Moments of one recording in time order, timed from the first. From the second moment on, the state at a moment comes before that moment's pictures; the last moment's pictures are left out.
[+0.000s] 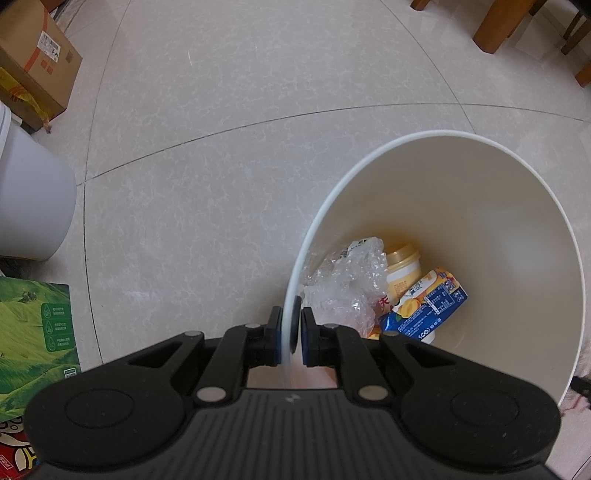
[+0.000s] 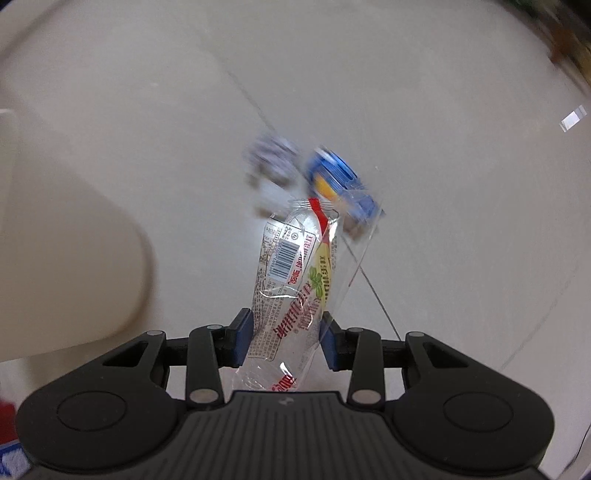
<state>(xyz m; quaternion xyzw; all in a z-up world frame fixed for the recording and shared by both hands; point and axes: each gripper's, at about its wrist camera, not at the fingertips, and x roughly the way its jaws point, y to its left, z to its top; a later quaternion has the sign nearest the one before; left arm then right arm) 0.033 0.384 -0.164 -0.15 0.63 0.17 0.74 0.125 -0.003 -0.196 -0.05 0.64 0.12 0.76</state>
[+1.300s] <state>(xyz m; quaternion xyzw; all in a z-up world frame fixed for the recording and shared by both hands) 0.033 0.382 -0.162 -0.14 0.63 0.17 0.74 0.052 0.134 -0.028 -0.21 0.41 0.37 0.81</state>
